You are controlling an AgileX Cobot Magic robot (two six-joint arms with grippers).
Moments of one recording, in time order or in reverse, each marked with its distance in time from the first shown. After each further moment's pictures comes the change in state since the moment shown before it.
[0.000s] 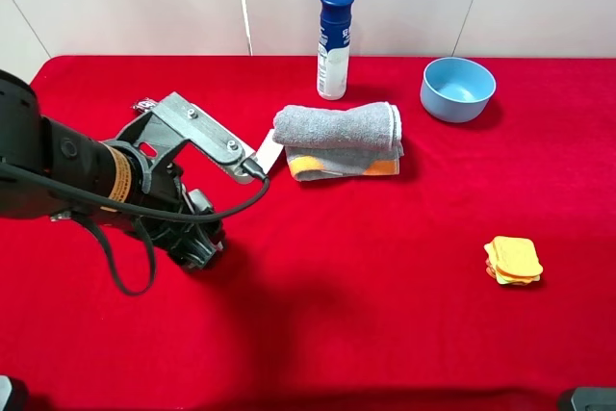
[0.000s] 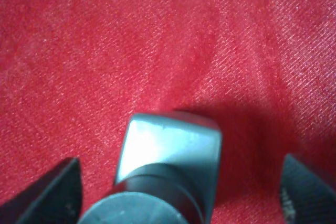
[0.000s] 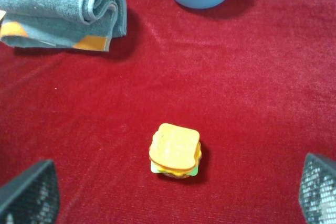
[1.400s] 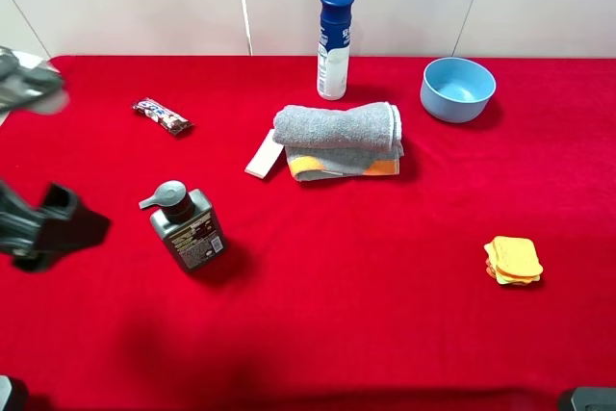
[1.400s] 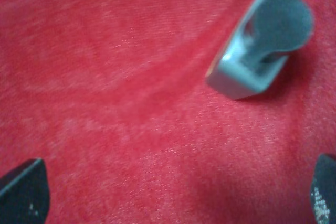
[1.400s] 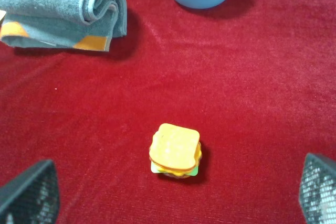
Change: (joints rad) left arm 0.053 -0.630 0.001 -0.207 0.587 -0.062; right arm 0.000 0.000 0.000 0.000 0.000 0.000
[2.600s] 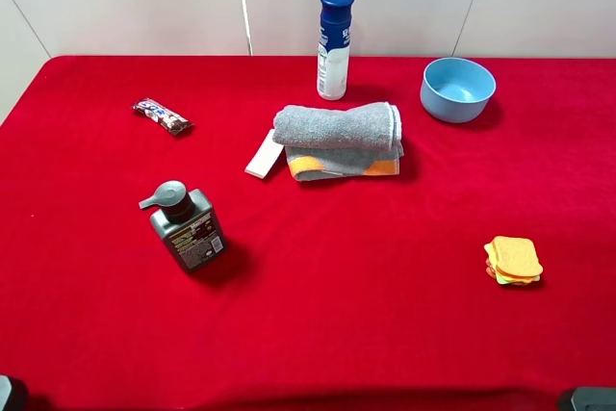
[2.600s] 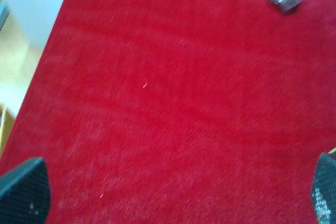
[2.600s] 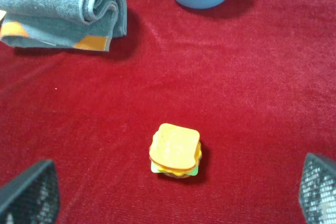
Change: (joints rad) left arm 0.815 -0.763 0.056 -0.192 0.224 0.462; right arm 0.000 0.000 0.000 0.000 0.000 0.000
